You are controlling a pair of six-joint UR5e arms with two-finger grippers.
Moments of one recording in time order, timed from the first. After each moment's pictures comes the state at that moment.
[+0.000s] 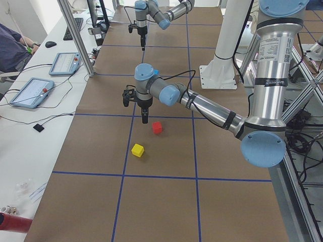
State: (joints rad) left arm -1.12 -1.60 -1.96 -1.70 -2.22 -0.85; right arm 0.84 -0.88 1.52 -1.53 2.17 0.90
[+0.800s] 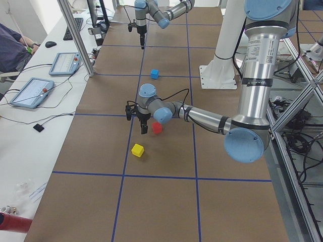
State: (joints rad) left arm -0.93 -1.66 -1.67 -2.05 -2.00 -1.11; right arm 0.85 -0.89 1.52 -1.52 2.17 0.89
